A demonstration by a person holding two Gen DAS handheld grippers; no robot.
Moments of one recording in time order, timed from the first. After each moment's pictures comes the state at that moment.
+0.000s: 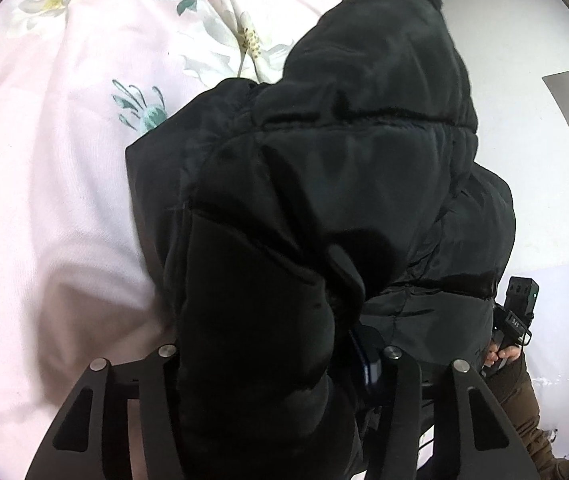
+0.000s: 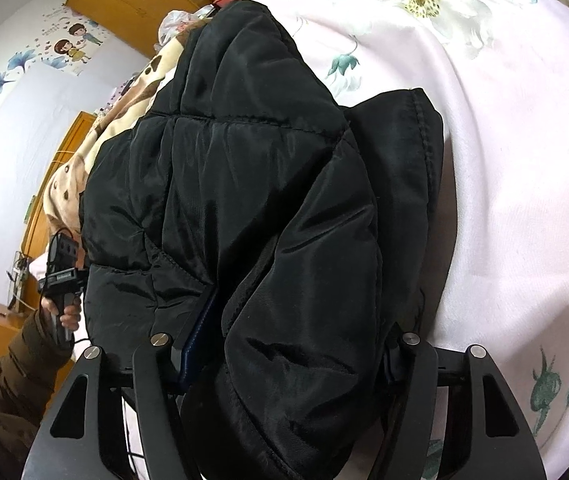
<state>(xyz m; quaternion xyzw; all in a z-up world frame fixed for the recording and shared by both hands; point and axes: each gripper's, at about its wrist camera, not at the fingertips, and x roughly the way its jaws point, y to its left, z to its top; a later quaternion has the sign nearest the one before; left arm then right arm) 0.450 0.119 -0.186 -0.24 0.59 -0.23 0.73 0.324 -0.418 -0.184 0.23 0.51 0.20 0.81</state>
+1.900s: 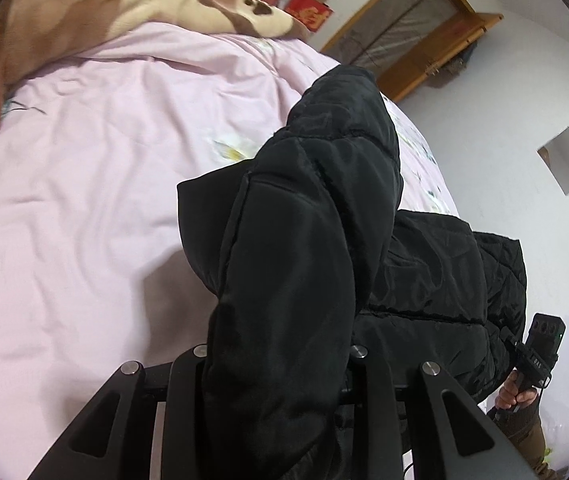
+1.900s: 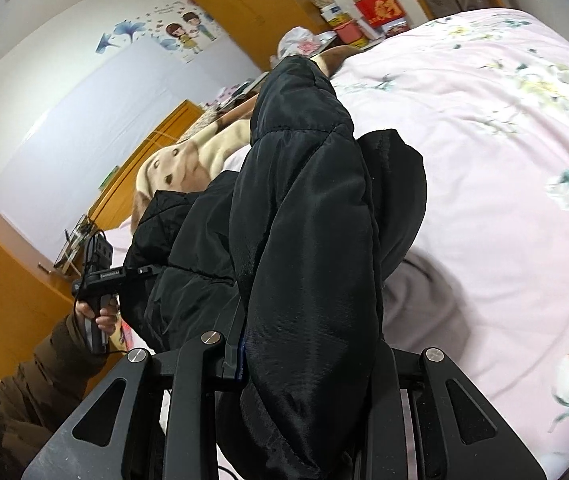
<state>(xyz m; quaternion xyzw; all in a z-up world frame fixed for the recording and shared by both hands) 0.347 0.304 -0.101 -0.27 0.46 -0.12 0.84 0.308 -0.259 -0.100 0.18 0.40 0.35 0.83</state>
